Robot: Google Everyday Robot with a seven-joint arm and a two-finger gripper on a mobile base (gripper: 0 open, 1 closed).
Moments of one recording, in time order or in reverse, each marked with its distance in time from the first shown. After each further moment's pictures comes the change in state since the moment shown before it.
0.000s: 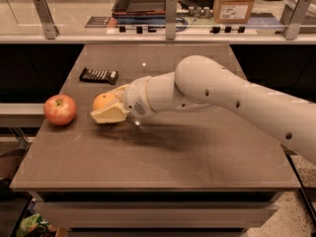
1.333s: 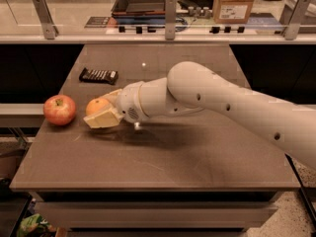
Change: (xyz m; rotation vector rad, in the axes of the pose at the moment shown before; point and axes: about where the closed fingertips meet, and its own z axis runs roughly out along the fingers) arm 0.002 0.011 0.021 -0.042 -0.018 -0.011
